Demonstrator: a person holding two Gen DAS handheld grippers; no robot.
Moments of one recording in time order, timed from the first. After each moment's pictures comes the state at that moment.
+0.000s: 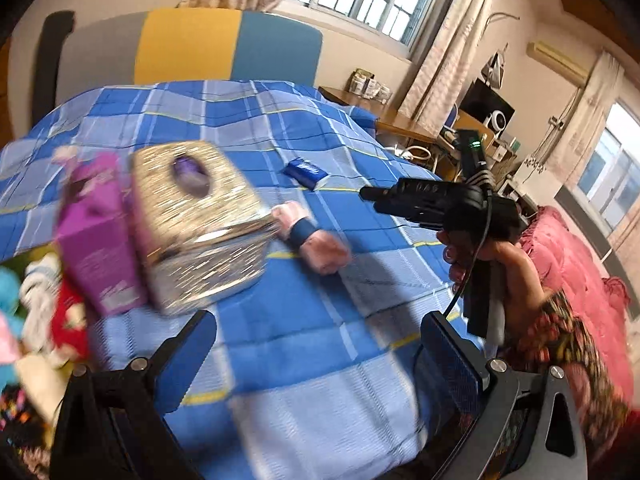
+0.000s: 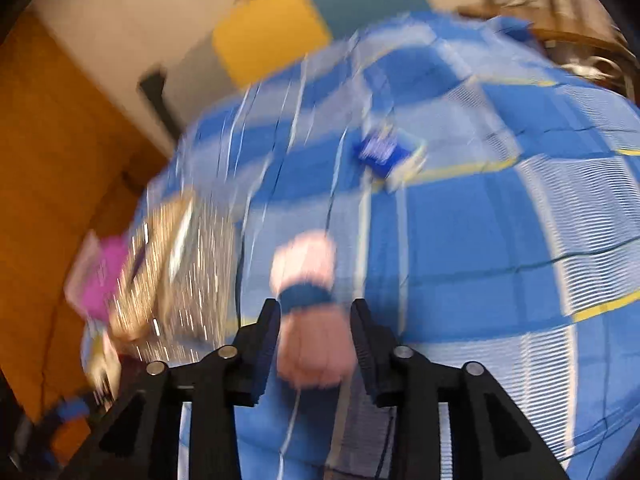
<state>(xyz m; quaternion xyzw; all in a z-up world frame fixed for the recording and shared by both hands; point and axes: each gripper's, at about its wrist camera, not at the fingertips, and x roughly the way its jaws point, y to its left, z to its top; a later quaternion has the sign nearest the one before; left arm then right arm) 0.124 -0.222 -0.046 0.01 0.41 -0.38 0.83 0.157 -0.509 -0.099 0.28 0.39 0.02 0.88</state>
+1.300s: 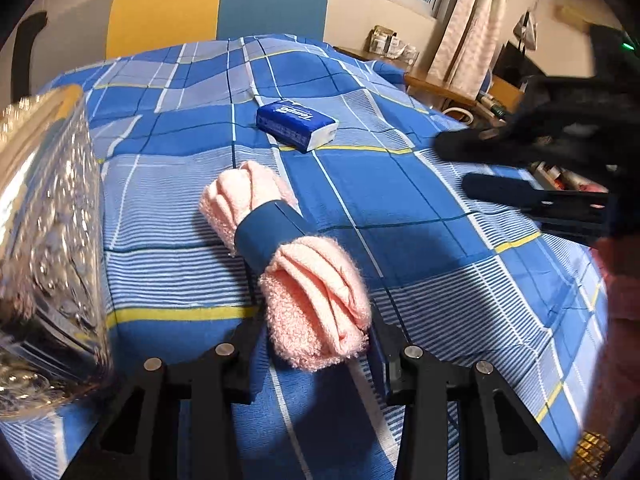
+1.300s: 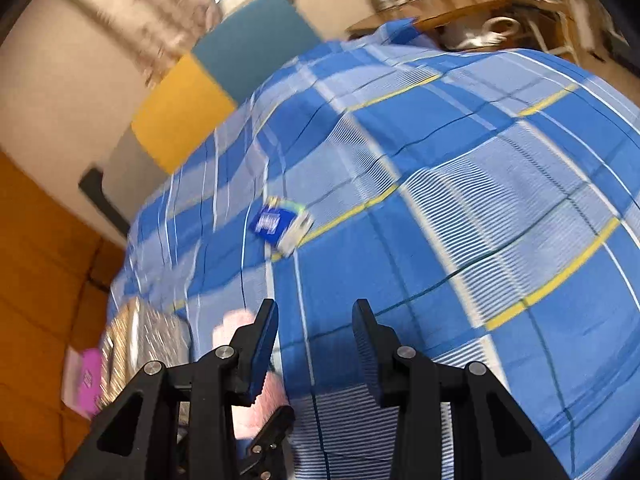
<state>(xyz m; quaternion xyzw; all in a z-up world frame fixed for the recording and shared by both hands) 0.207 -0.372 -0.170 0.06 0.43 -0.34 0.84 0.150 -0.565 -0.110 0.35 0.37 -0.09 0.86</state>
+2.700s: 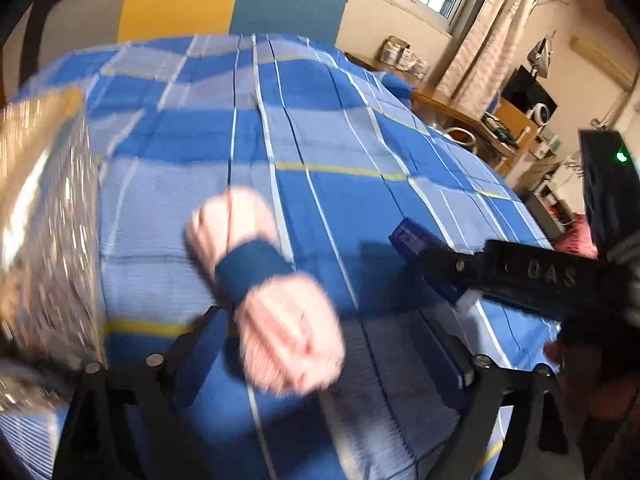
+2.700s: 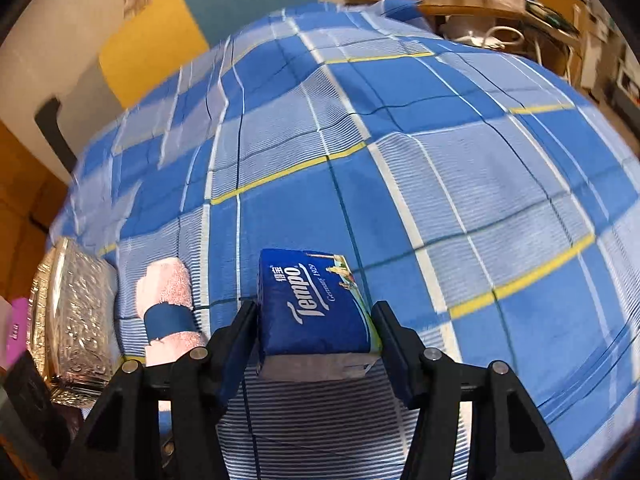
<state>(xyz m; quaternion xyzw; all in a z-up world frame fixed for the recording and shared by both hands) 0.215 -0.386 -0.145 0.02 0.44 -0.31 0.84 0.145 -0.560 -0.134 0.27 0.46 -0.15 0.83</state>
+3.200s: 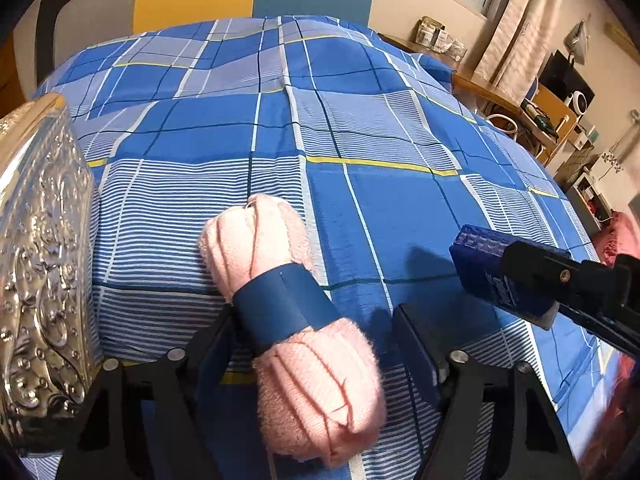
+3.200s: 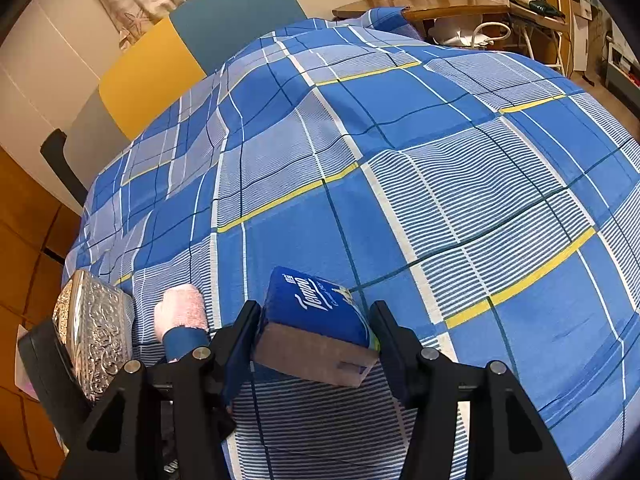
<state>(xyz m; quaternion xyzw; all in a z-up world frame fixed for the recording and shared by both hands) 0.243 -0.405 -0.166 0.05 0.47 -0.26 0.84 0.136 -0.573 -0.121 0.30 0.42 -0.15 0.84</state>
